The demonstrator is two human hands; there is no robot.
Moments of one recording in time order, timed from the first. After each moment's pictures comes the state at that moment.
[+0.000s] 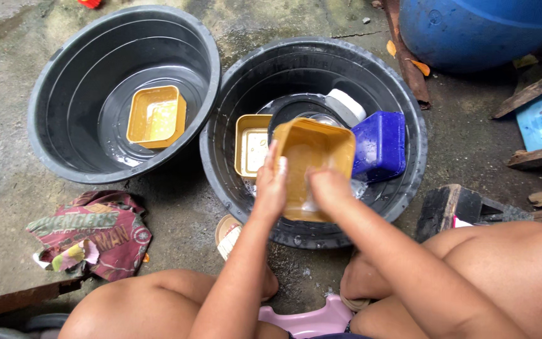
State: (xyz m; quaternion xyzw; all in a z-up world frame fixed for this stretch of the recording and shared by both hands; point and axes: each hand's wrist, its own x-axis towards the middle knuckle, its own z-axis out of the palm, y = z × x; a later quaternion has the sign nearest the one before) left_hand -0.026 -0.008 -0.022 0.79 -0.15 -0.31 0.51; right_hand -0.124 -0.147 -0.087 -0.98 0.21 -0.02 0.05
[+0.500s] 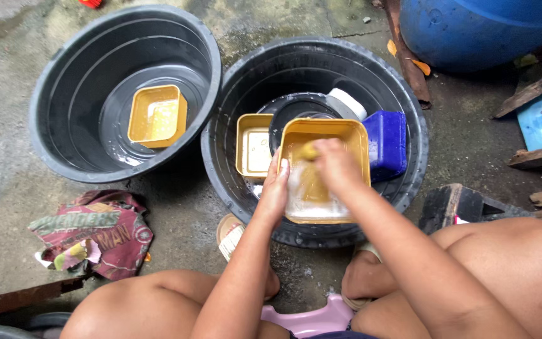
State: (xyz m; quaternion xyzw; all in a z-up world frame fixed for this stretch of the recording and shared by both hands) left_hand -0.026 -0.011 -0.061 0.63 -0.20 -0.33 0.67; right_hand -0.106 -0.159 -0.039 -0.93 0.19 -0.19 0.25
